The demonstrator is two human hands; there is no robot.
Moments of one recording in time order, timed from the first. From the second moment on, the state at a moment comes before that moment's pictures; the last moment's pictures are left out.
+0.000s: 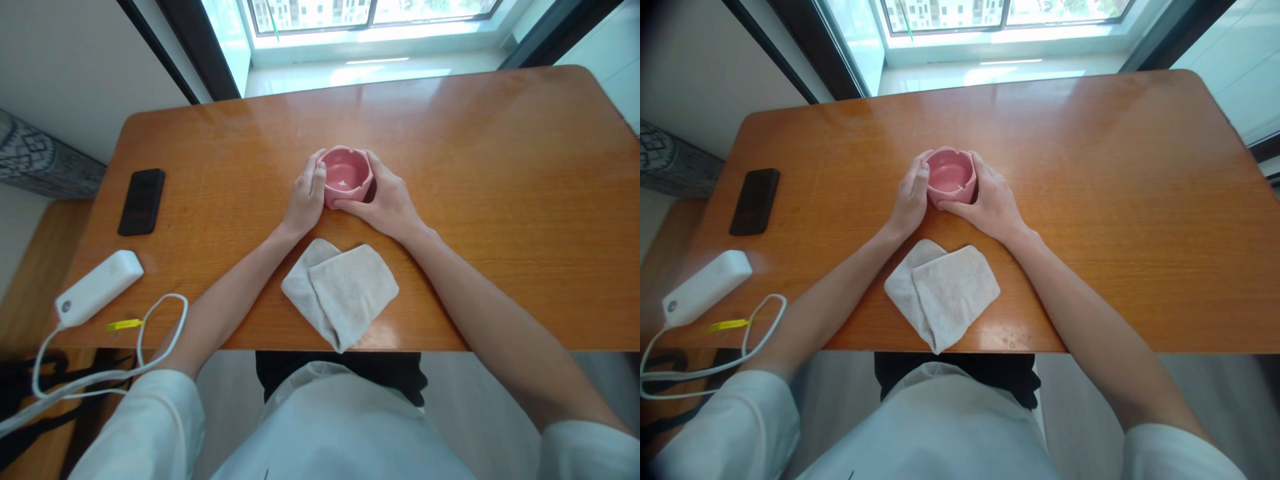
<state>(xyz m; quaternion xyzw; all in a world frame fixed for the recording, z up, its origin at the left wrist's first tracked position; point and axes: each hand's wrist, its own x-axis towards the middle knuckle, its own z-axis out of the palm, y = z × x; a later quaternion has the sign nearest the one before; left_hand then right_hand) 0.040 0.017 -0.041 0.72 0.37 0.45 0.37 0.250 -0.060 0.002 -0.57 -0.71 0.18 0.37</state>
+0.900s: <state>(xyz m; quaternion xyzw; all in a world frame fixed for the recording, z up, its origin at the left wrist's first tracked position) -0.063 -0.142 0.025 0.82 0.49 0.18 0.23 0.239 -0.216 0.035 -0.55 -0.78 0.18 0.25</state>
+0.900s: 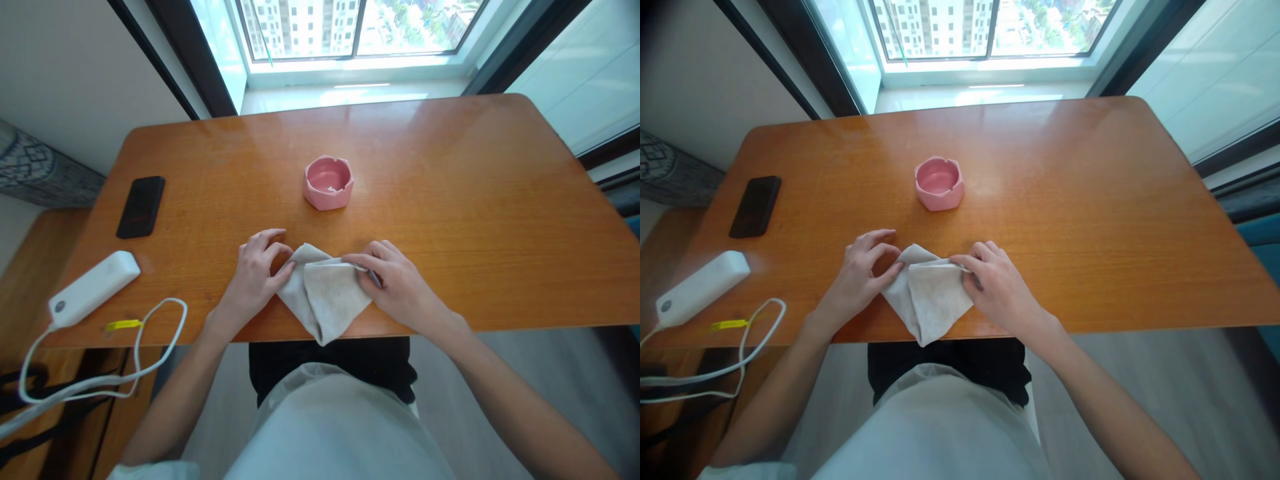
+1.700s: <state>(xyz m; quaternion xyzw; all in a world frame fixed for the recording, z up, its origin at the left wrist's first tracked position) -0.092 -0.127 0.019 0.71 0.62 0.30 0.17 0.230 -0.191 0.055 -0.61 -0.71 0.17 0.31</state>
